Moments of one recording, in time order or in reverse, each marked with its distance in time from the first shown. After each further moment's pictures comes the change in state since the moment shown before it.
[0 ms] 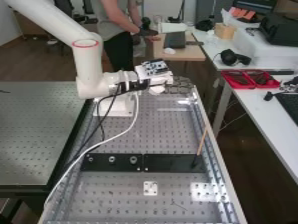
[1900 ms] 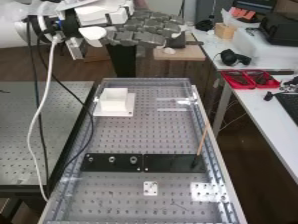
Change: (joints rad) arm -0.180 0.568 -0.123 -0.274 0.304 -0.010
